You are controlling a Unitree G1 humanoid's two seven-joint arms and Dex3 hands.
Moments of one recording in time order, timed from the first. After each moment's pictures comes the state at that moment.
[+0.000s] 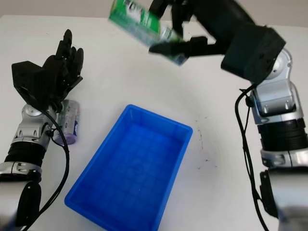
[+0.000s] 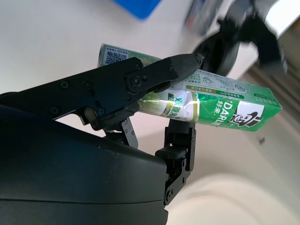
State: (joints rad) left arm -0.78 0.35 0.15 0.72 -0.03 -0.15 -0.19; right arm -0.80 -0.65 0.11 -0.01 0.06 -0.05 0.63
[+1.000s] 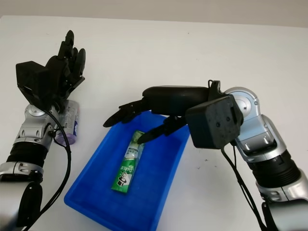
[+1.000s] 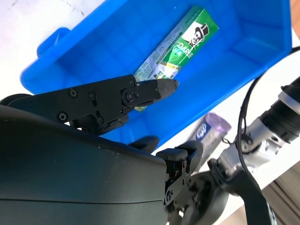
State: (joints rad) left arm -0.78 0.34 0.13 0.71 -0.03 -0.14 -0.16; right arm -0.67 -0.66 0.23 -0.15 0.03 -0.03 0.97
